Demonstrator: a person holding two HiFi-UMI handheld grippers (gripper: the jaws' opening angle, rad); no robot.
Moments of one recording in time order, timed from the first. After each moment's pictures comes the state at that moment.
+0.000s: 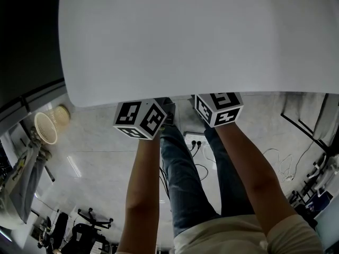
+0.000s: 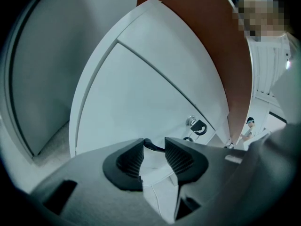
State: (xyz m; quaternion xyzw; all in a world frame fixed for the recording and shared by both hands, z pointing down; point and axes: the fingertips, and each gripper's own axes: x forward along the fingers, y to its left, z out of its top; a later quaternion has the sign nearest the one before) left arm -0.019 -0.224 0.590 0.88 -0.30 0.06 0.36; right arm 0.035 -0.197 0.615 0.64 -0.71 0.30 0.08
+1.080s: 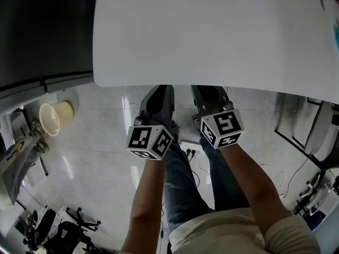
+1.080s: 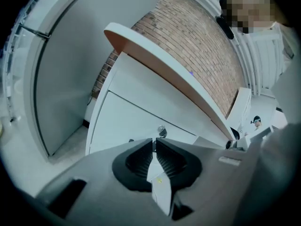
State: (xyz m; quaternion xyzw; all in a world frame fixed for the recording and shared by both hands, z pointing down) left arm -0.045 -0.164 0.528 0.87 -0.35 0.06 0.34; right arm 0.024 -0.143 0.546 0.61 -0.74 0.27 0.09
